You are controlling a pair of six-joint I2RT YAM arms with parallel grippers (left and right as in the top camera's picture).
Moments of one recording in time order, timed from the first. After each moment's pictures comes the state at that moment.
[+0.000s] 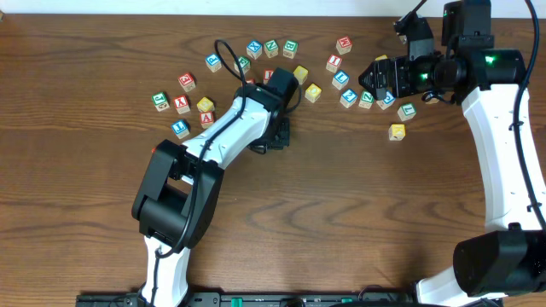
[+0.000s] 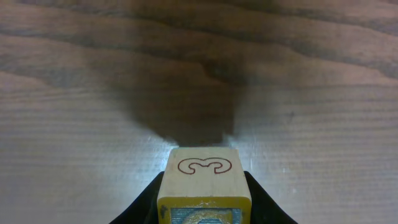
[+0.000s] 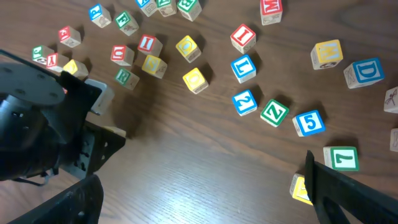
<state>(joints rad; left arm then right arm) -0.51 2.09 1.53 -0.85 -0.01 -0.50 0.03 1.72 1.73 -1.02 -0.41 -0.12</state>
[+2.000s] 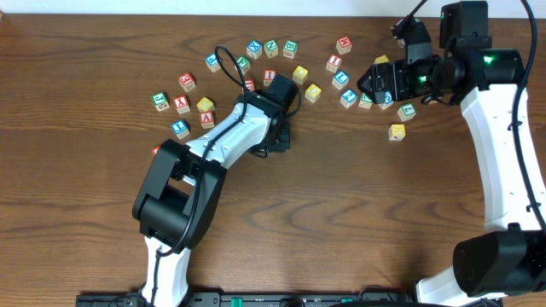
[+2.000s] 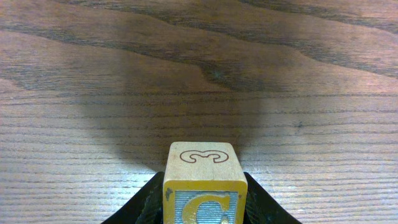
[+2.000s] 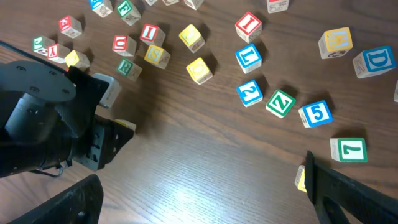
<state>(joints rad) -0.52 2.09 1.47 -0.76 -0.01 -0.54 0.04 1.72 1.73 -1.06 -0.41 -0.12</state>
